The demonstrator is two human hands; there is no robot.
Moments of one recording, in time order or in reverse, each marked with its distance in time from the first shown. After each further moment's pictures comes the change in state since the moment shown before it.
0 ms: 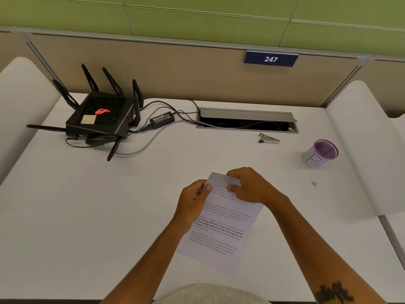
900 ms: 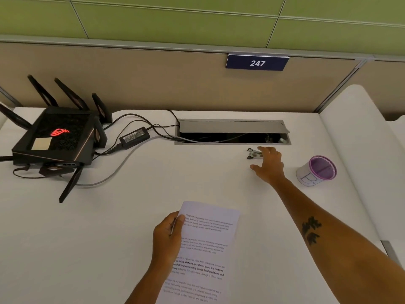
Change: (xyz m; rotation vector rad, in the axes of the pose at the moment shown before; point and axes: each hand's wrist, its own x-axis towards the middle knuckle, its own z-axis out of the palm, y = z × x) left_hand 0.062 -0.055 0.017 0.033 0.256 -0.138; right_hand 0.132 0.211 -0.055 -0.077 0.365 0.529
